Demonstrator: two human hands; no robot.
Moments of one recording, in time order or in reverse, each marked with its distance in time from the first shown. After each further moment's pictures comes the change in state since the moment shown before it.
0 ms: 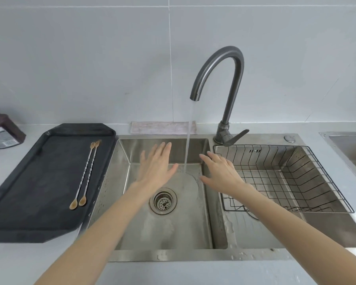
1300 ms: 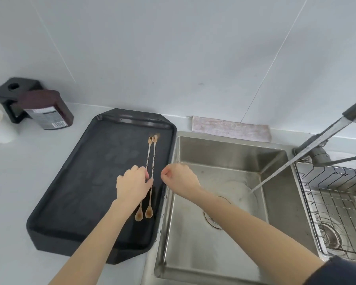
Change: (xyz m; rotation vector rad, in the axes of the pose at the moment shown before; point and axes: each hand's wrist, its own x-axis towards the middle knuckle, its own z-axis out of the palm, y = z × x) left_hand -0.002 -0.268 0.030 -0.076 -0.109 -0.445; right_hand 0.147 -0.268 0.099 0.352 -0.173 -0.038
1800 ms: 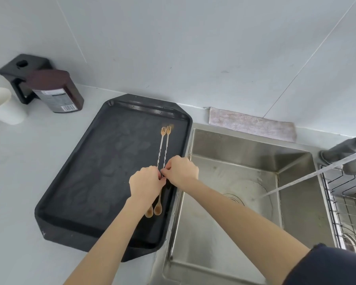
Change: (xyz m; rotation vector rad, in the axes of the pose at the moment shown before) left_hand 0.008 -0.001 0.020 0.002 -0.014 -0.095; right_hand 0.046 -0.017 0.033 -0.120 -0.057 0.126
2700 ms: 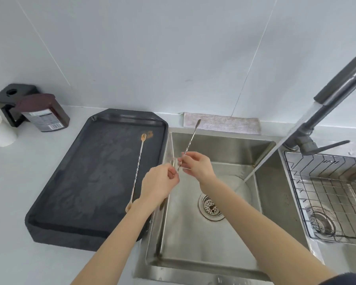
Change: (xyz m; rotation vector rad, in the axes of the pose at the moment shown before) left_hand -0.055 0.072 -0.021 -0.416 -0.011 0.183; right_hand -0.056 0.082 -0.050 1.146 0.158 0.101
